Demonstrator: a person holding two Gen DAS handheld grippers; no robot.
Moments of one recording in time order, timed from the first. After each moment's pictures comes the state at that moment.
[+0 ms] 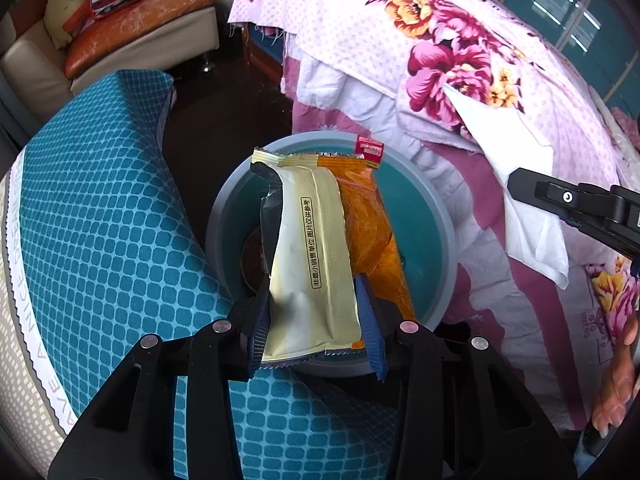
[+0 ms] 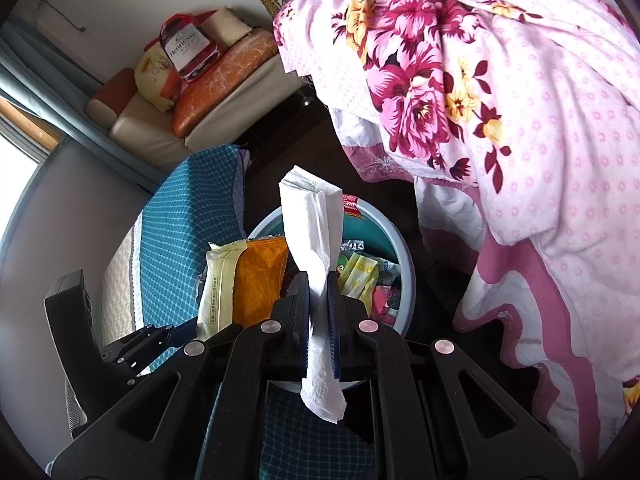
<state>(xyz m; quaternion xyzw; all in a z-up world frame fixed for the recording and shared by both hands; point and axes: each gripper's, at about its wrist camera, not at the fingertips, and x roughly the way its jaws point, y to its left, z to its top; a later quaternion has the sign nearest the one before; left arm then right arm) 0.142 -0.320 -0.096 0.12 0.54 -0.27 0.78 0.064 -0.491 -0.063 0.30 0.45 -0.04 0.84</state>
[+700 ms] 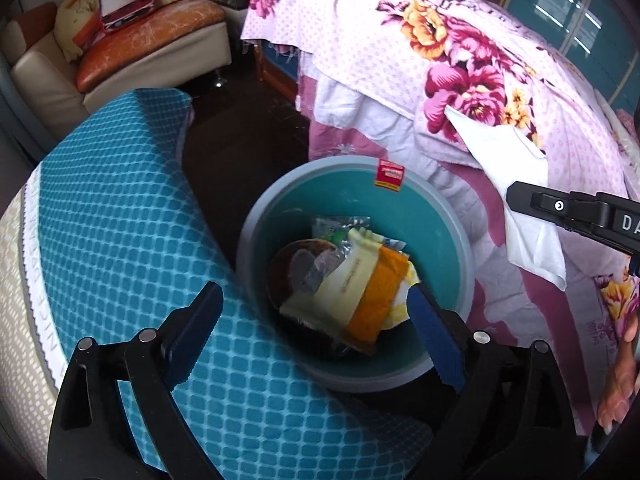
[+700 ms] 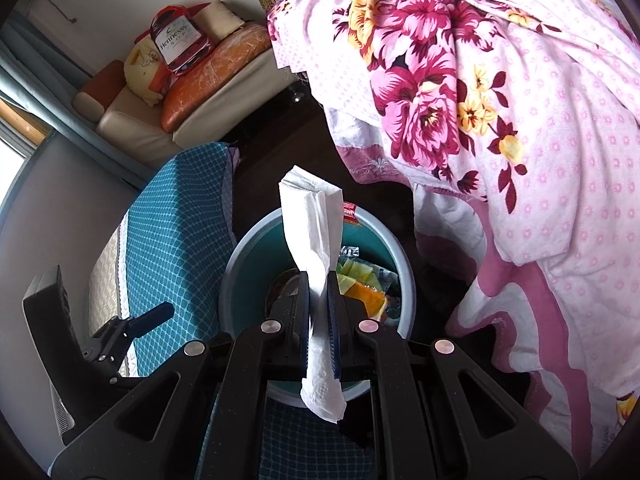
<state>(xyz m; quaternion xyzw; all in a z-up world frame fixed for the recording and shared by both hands) 0.153 -0.308 -0.081 0.13 0.52 -0.26 0.81 0.081 -0.483 -0.063 0.29 0.46 -0.06 0.83</state>
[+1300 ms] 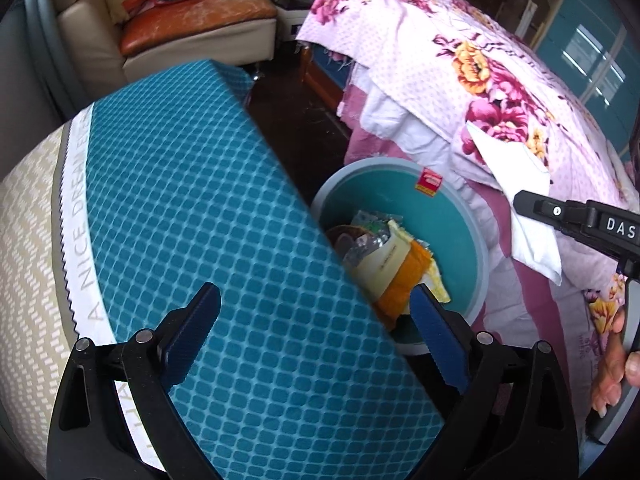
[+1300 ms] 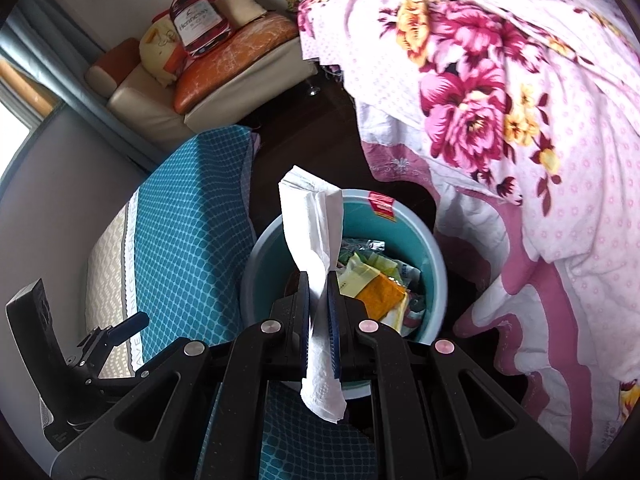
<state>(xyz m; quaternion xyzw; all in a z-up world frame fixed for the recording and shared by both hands) 0.145 -0.226 -0.070 0.06 0.53 -0.22 0.82 0.097 -0.437 -0.052 0.25 0.48 -0.04 0.84</state>
